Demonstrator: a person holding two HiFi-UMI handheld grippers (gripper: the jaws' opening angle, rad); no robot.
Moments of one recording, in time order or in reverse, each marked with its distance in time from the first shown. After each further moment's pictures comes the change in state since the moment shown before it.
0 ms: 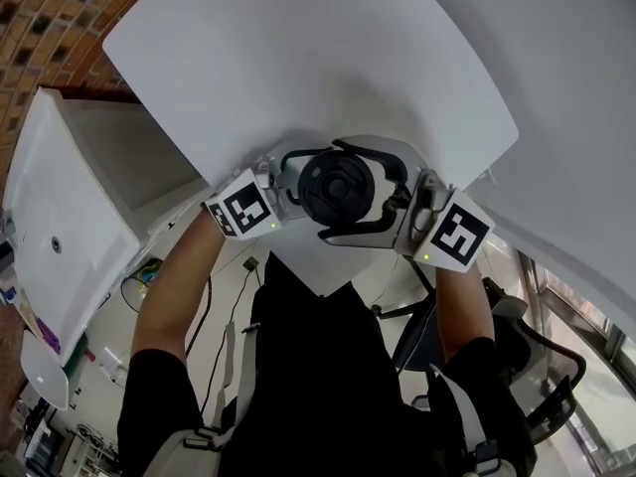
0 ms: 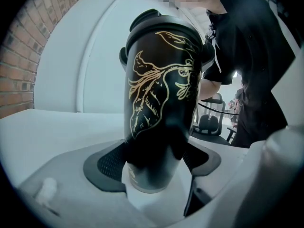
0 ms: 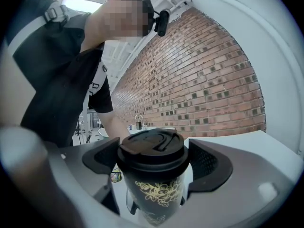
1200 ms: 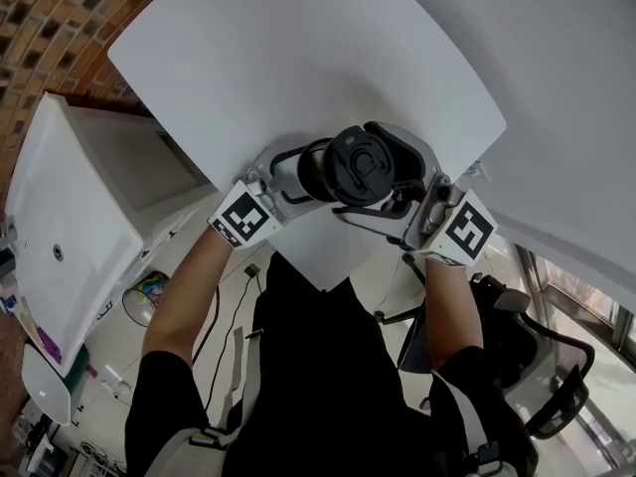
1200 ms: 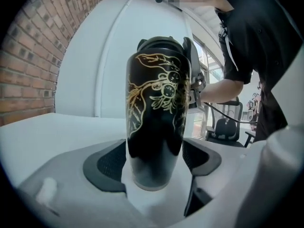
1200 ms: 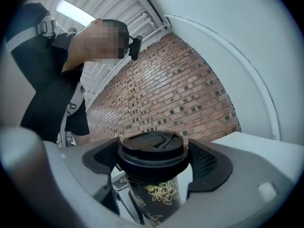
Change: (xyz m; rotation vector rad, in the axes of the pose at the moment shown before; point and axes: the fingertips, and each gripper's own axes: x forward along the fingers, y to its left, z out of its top) left arm -0.018 0.002 0.007 -0.018 -0.063 0.211; right arm -0.040 -0.012 0.028 0.090 -0.245 -0.278
